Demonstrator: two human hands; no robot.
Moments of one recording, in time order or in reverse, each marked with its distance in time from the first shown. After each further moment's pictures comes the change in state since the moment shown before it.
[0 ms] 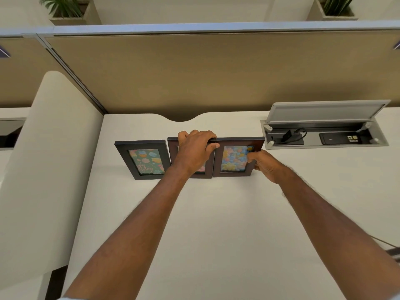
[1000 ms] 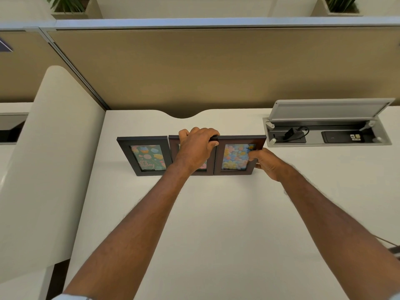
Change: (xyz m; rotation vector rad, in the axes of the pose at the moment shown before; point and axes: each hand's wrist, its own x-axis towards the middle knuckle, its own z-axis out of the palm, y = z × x) left_hand -0.004 0.003 -0.003 0.015 -0.041 -0.038; right_hand -0.002 0.001 0.001 -0.016 -0.018 -0.001
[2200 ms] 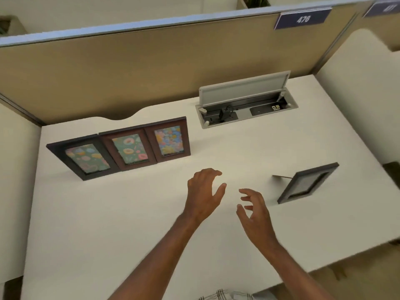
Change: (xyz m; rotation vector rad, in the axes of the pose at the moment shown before) left_hand -0.165 0.173 0.108 -0.306 -0.141 0.045; right_hand -0.261 0.187 -0.026 -0.192 0.538 -0.482
